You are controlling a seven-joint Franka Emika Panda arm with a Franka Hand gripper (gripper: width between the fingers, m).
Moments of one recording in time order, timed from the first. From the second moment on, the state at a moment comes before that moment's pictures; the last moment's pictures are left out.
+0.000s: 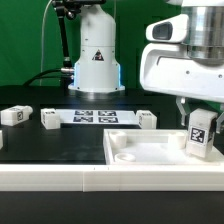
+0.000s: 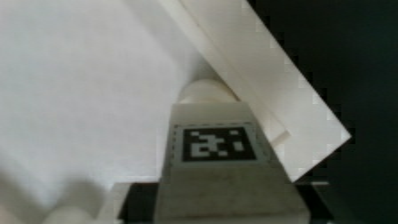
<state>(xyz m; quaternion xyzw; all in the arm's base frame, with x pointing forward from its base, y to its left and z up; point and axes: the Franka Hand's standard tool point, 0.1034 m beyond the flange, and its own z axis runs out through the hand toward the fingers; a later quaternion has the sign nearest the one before) 0.626 0.121 0.078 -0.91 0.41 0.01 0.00</state>
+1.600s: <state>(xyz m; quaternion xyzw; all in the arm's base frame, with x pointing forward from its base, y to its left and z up) 0.628 0.118 0.081 -1.00 0.08 0.01 0.01</state>
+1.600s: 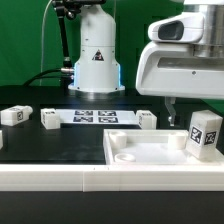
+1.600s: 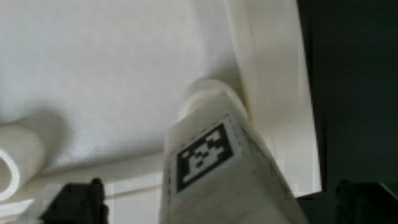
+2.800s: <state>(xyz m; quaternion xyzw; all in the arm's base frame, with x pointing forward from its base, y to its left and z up) 0.629 0.118 0.080 -1.00 -0.05 0.01 0.00</state>
